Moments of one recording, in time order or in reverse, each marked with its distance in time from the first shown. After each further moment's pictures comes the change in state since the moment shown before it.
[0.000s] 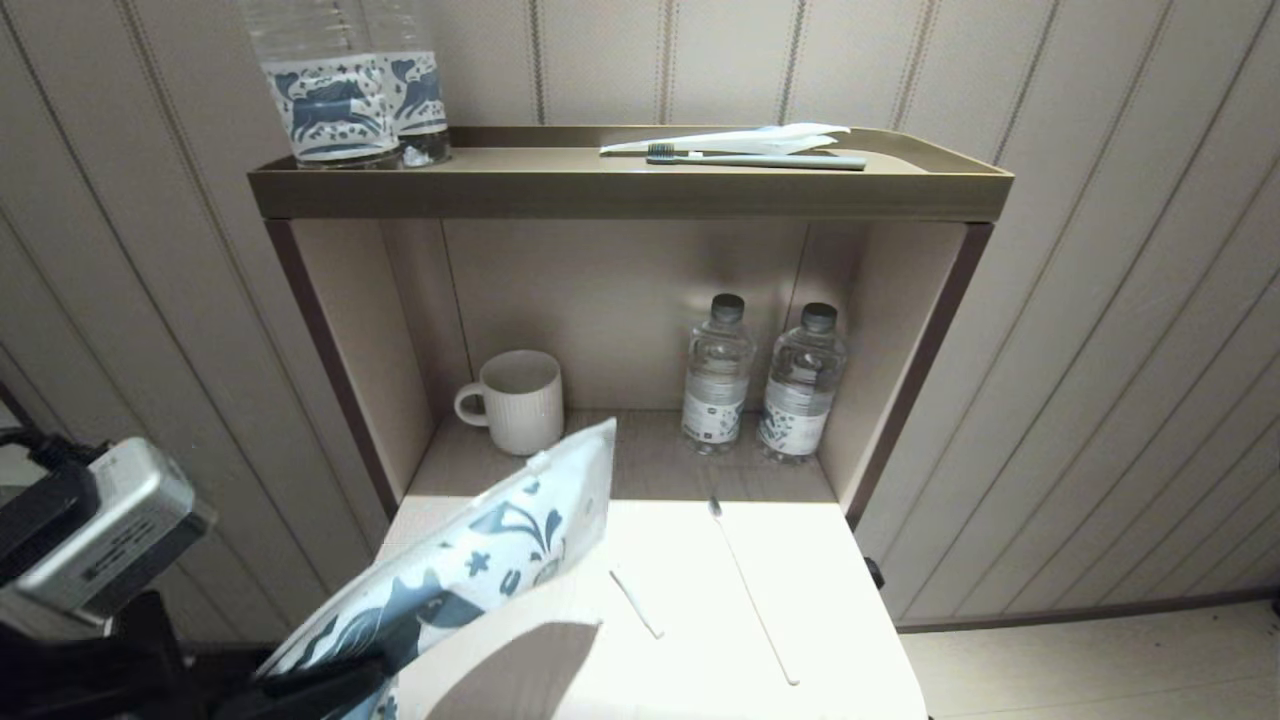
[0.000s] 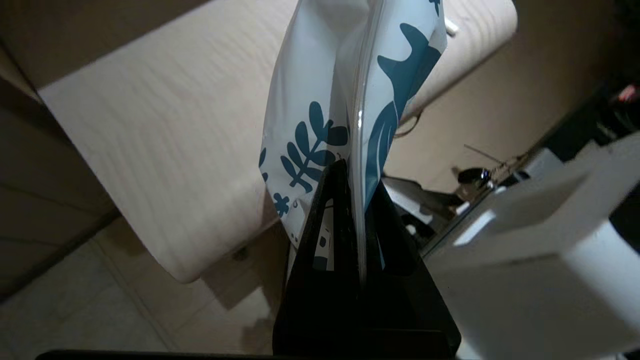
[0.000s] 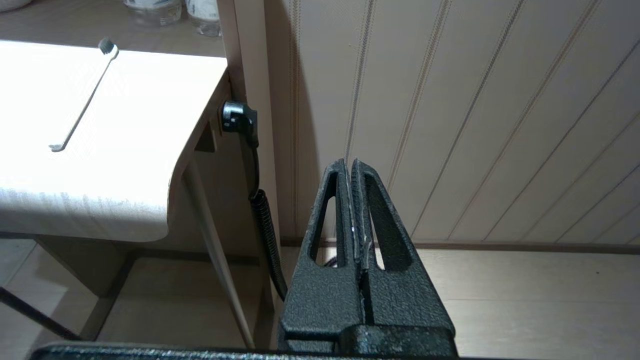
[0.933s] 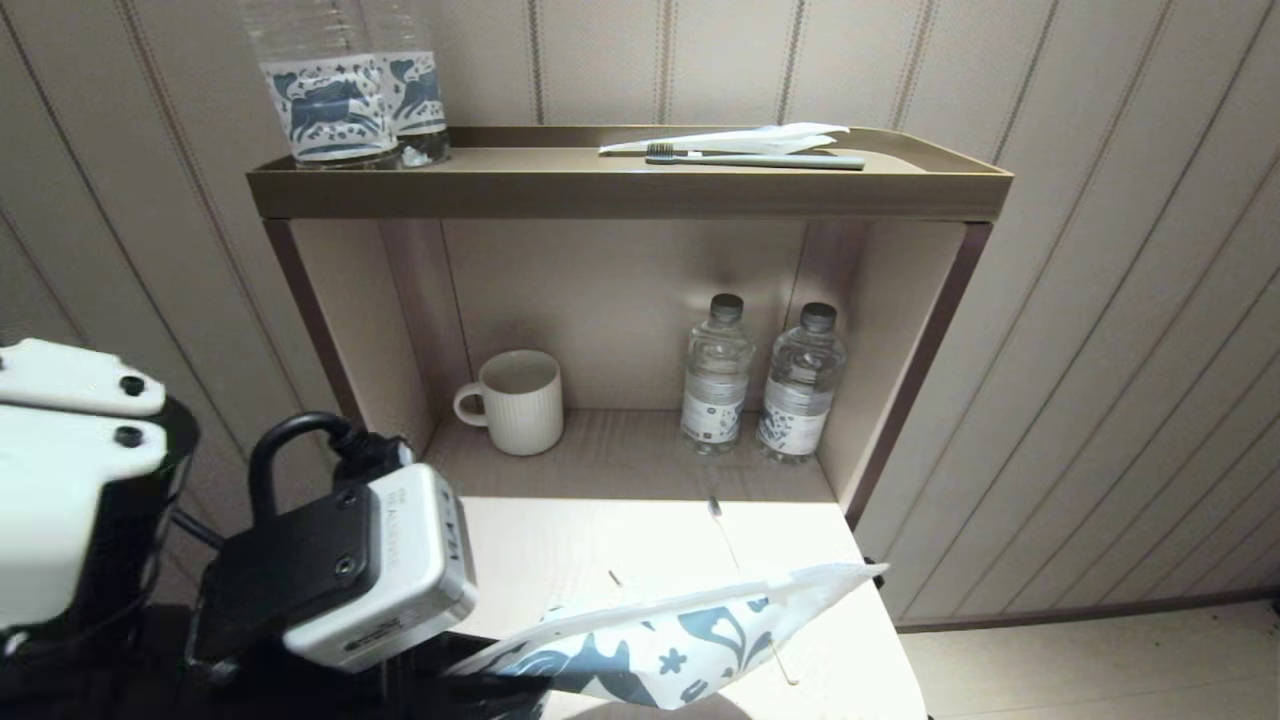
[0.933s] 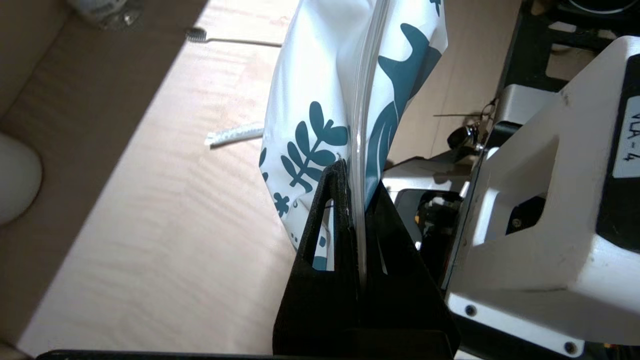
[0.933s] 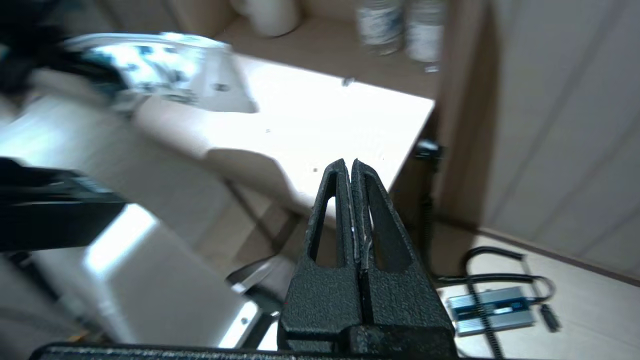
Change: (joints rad) left arm 0.028 0.258 -0.115 -0.118 -0.324 0.490; right arm 0.109 0.441 -0.792 0.468 0.387 0.121
